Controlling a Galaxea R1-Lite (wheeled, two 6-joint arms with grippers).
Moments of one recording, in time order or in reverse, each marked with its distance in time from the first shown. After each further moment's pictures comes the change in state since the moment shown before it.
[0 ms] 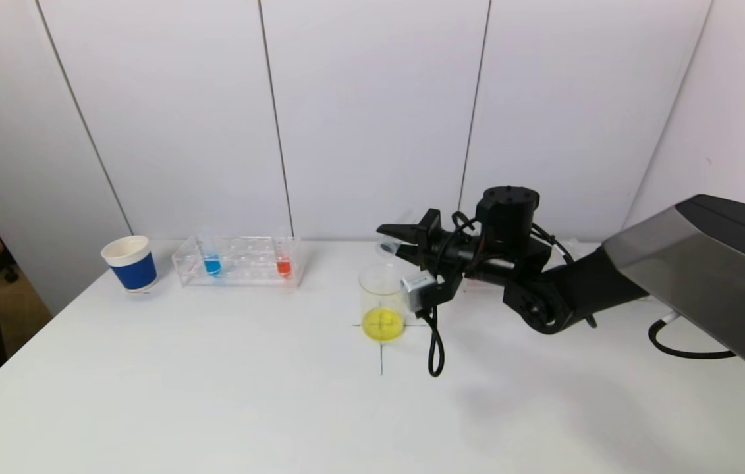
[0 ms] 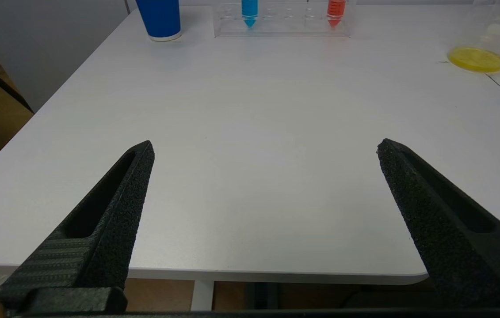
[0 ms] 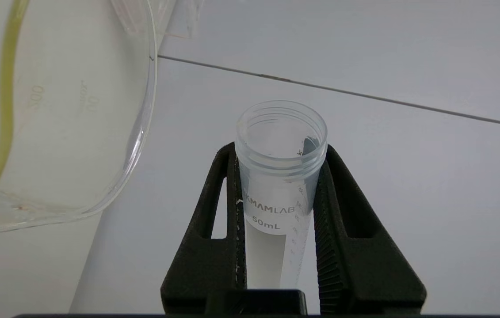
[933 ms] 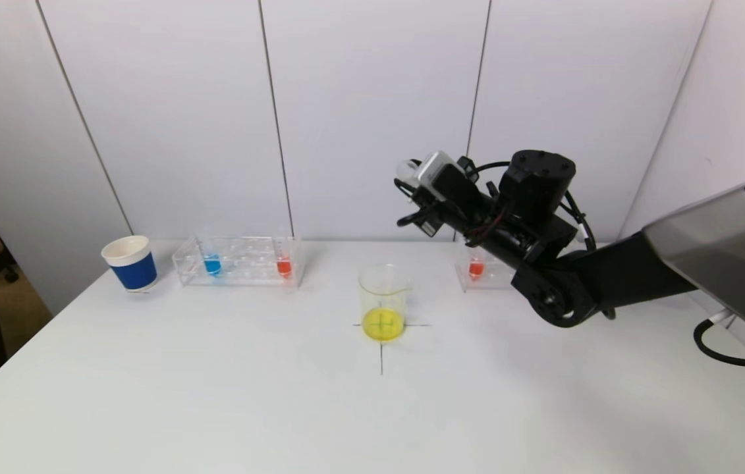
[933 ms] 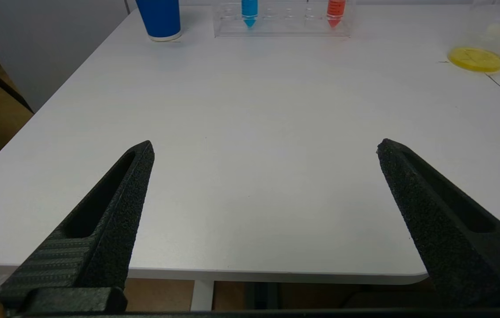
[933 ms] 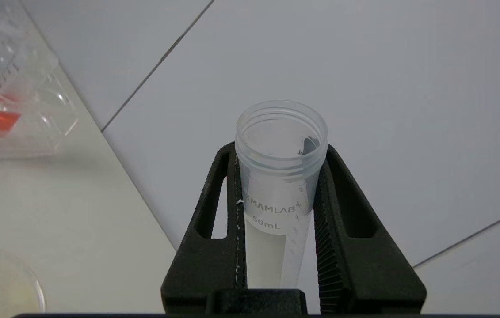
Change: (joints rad) left arm 0.000 0.000 0.000 0.000 0.000 0.000; right arm 0.033 -0.103 0.014 -0.174 -0.378 1.025
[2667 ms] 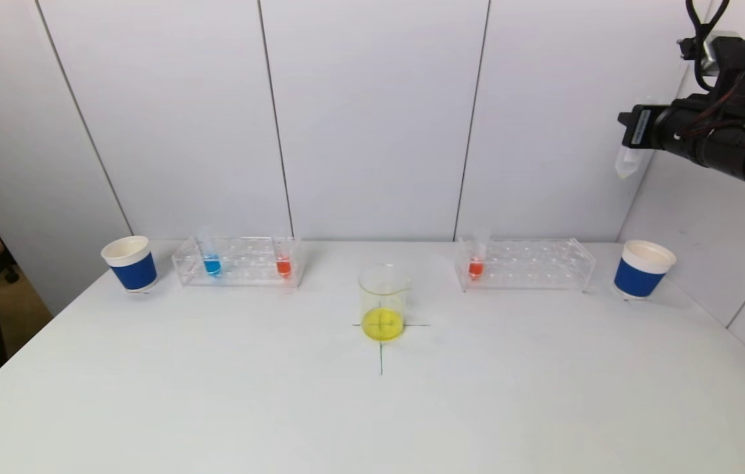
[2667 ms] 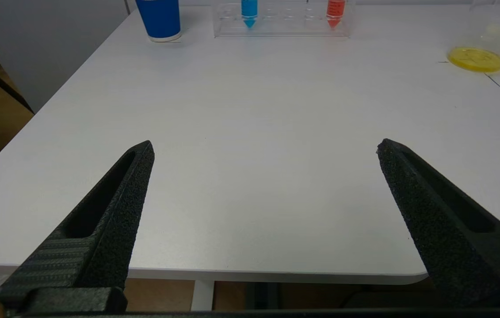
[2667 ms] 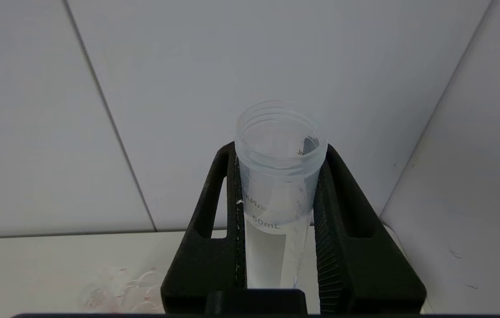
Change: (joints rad) left arm 0.000 0.000 0.000 0.000 0.000 0.000; right arm -0.499 -0.327 -0.138 0.691 -0.260 0.734
